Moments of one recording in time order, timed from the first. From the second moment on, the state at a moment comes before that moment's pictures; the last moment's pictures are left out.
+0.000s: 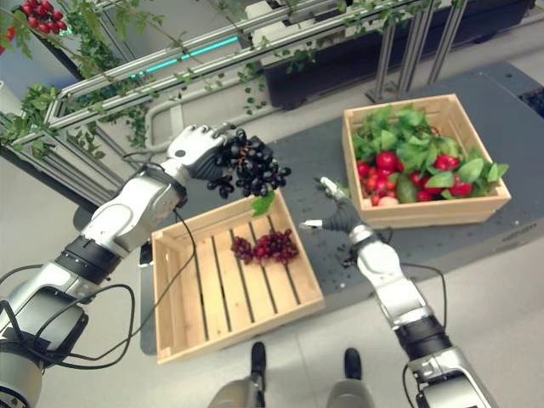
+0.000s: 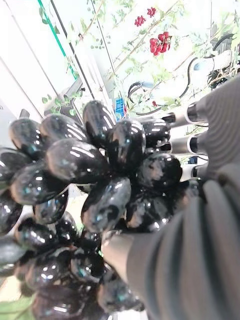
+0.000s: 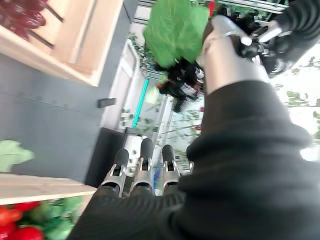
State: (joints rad) left arm -0.85 0.67 -0.58 0.33 0.79 -0.03 0.06; right arm -0.33 -0.48 0.24 0.08 0.02 0.00 0.01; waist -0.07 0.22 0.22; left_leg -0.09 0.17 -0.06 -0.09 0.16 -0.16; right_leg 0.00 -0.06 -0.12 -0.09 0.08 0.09
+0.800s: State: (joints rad) left arm -0.81 0.65 -0.61 0.29 0.79 -0.07 0.06; right arm -0.35 -0.48 0.25 -0.03 0.07 -0.02 0.03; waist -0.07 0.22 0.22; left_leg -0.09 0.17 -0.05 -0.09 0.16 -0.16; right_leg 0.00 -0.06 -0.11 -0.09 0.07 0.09
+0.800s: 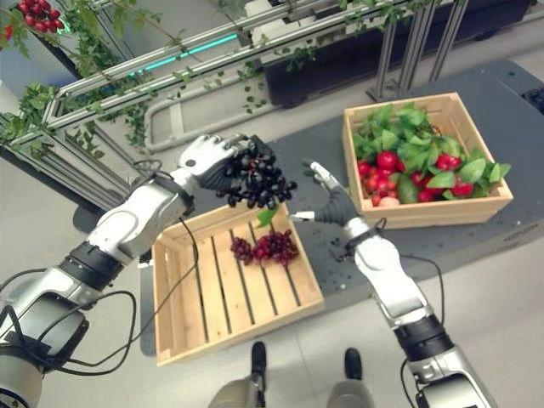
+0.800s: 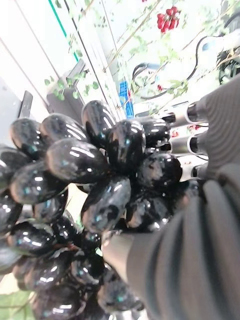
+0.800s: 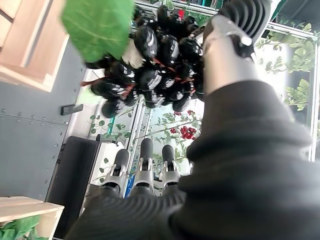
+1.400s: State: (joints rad) left arm -0.81 0.61 -0.61 0.29 0.79 -0.07 0.06; right arm -0.53 -0.44 0.32 -0.01 0.07 -0.01 -0.01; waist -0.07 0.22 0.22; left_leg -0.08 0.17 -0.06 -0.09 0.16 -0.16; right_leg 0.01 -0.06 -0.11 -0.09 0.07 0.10
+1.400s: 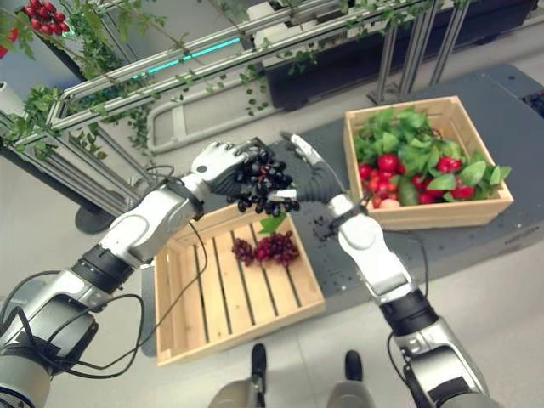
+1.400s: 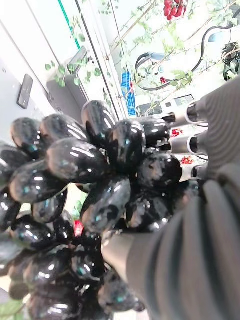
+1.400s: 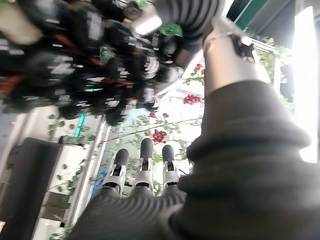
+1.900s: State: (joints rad) left arm -0.81 0.64 -0.61 0.30 0.79 -0.07 0.07; right arm -0.59 -0.45 0.36 0.06 0.07 -0.01 -0.01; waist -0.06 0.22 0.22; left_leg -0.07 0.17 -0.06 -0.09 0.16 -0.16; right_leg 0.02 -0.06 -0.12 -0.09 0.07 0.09
